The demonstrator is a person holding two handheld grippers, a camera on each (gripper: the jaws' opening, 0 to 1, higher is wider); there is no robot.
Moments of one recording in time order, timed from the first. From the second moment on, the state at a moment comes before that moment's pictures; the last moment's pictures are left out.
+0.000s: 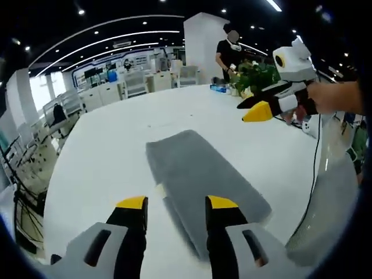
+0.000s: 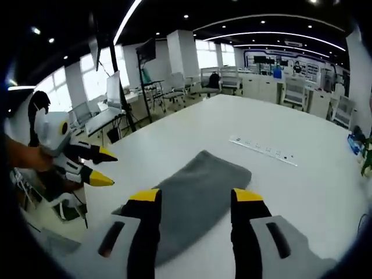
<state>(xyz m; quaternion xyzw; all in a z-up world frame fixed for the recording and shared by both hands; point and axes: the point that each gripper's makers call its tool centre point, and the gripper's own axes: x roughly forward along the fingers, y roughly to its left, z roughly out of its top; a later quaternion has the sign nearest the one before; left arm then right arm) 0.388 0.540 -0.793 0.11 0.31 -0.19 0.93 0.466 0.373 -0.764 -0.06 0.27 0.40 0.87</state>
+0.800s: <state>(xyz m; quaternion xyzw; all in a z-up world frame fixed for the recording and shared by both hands) 0.418 0.543 -0.832 0.10 0.34 -0.23 0.91 0.456 0.363 -0.833 -0.07 0.34 0.34 0.87</state>
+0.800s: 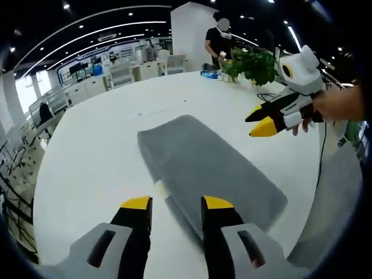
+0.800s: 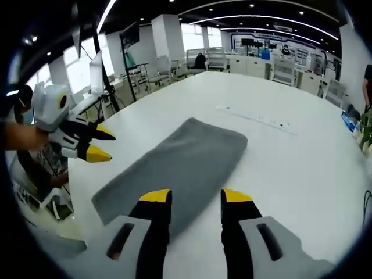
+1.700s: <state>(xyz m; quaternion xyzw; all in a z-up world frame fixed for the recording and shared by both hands) 0.442 0.540 -0.875 0.09 0.38 -0.22 0.89 0.471 0.376 -0.881 -0.05 0.38 0.35 0.85</state>
